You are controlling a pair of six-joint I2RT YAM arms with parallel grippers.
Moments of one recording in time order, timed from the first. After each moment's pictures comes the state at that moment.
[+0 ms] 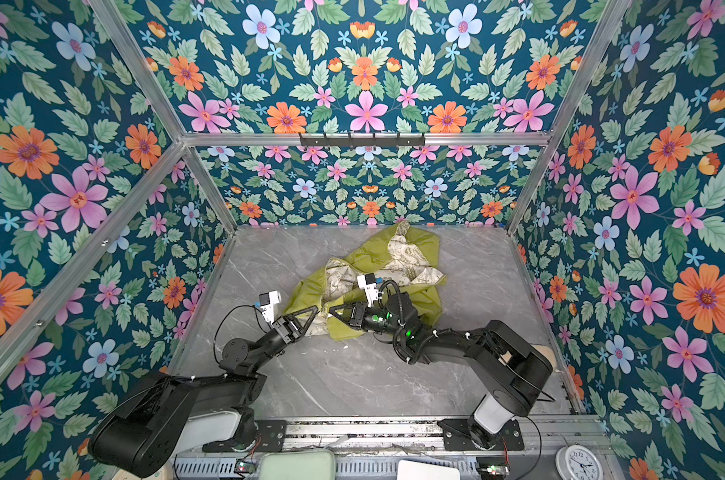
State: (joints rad) left arm -0.38 1.24 0.05 1.52 0.55 -1.33; right arm 0.80 1.59 0.68 0.93 -0.52 1.22
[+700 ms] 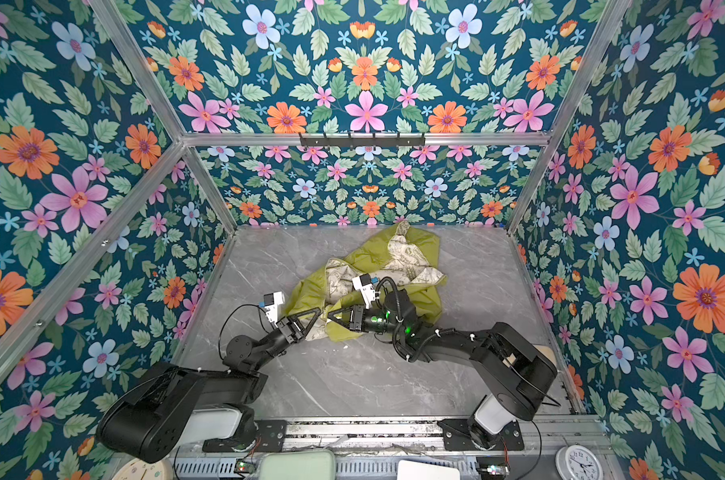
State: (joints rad) left arm -0.37 1.31 0.05 1.52 0.57 -1.31; right arm 0.80 1.57 0.70 0.83 -0.60 1.12
